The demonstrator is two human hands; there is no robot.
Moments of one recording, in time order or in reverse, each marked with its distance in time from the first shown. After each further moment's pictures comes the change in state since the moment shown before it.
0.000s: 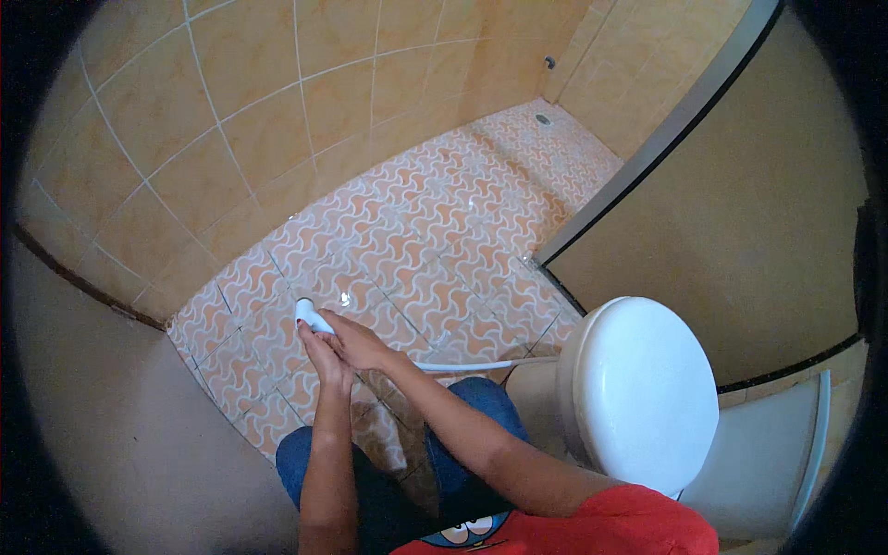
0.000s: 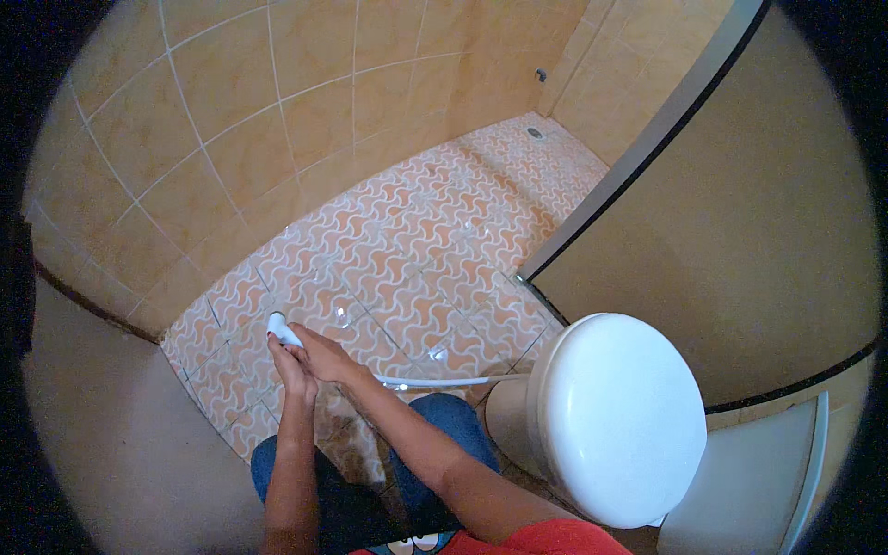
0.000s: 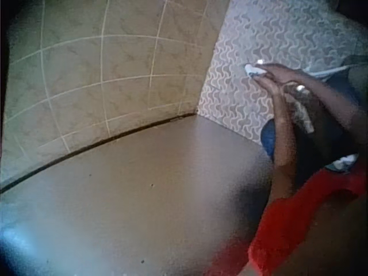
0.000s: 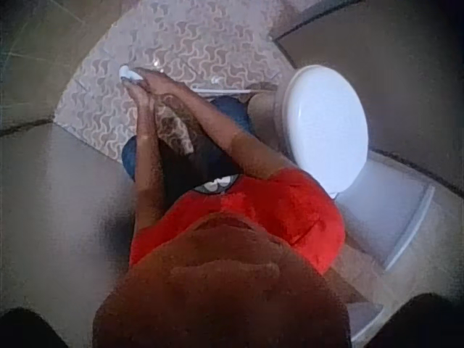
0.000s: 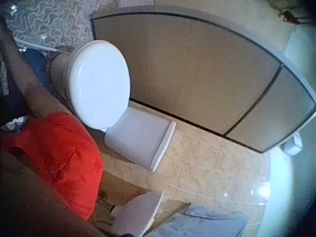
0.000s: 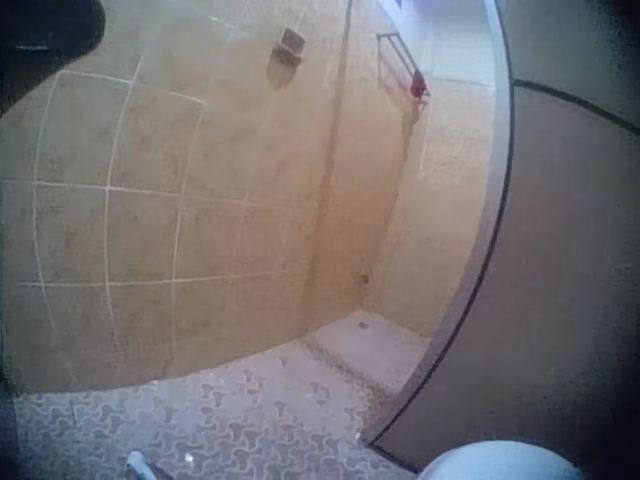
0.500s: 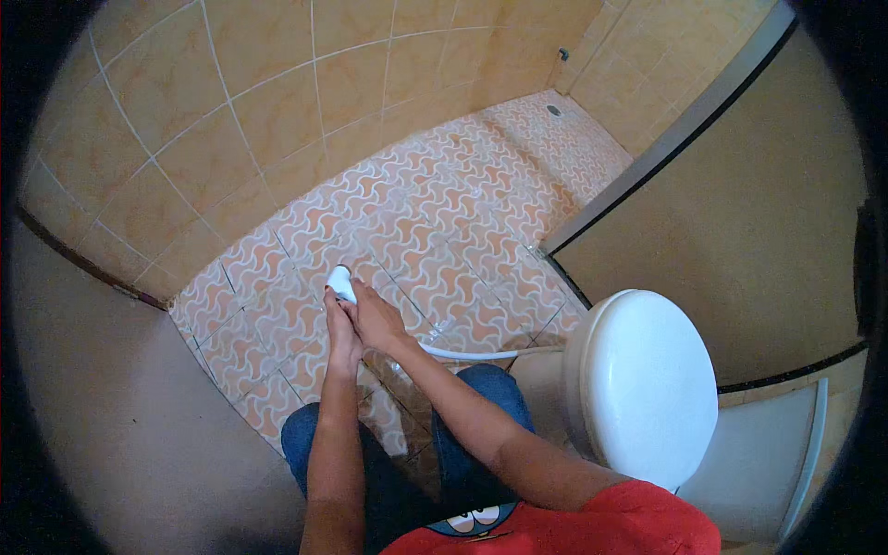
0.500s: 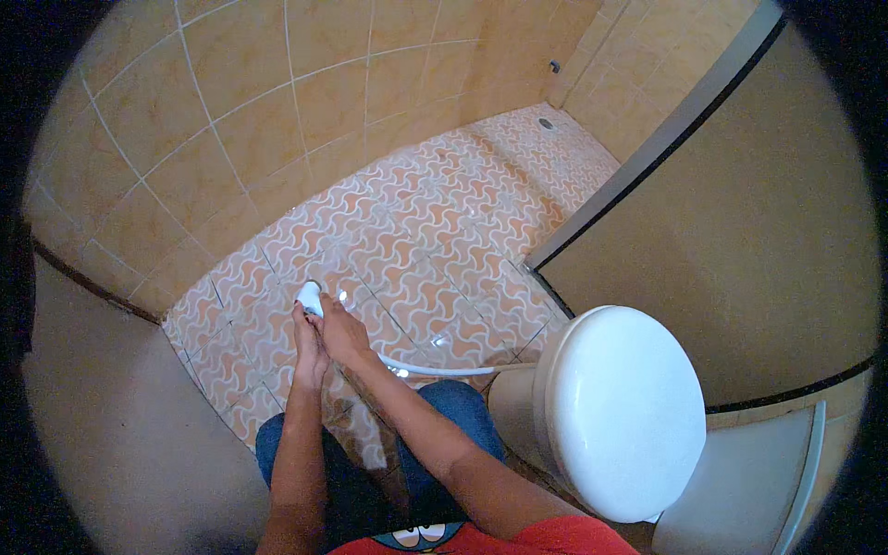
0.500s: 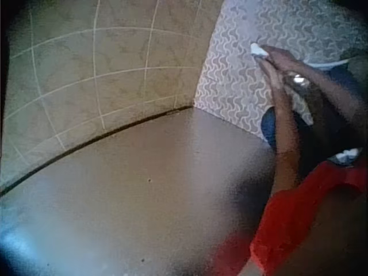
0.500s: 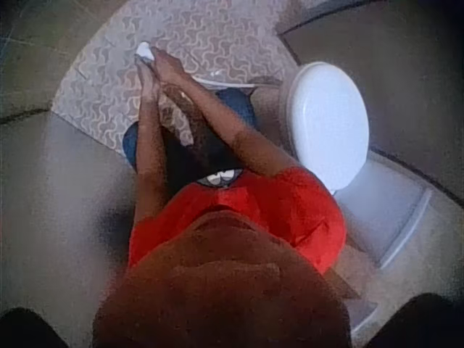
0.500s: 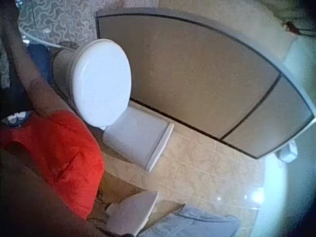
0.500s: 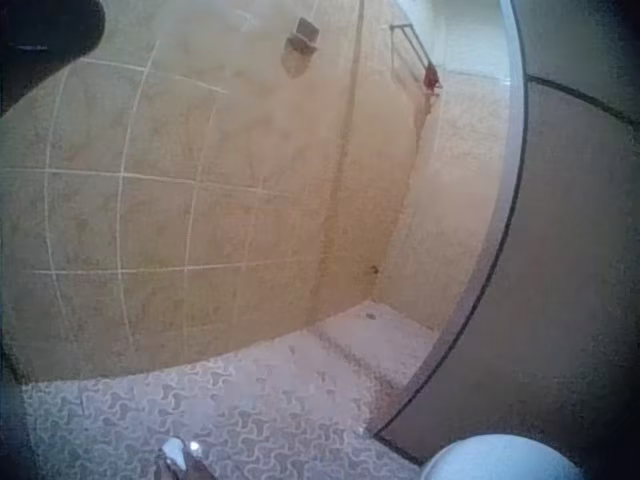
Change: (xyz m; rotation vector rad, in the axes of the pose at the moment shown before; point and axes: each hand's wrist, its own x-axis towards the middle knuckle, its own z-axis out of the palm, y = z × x) left_hand 0.033 -0.025 -0.018 0.128 -0.283 -0.189; right_hand -0.005 -0.002 0.000 -0.300 0.202 0.294
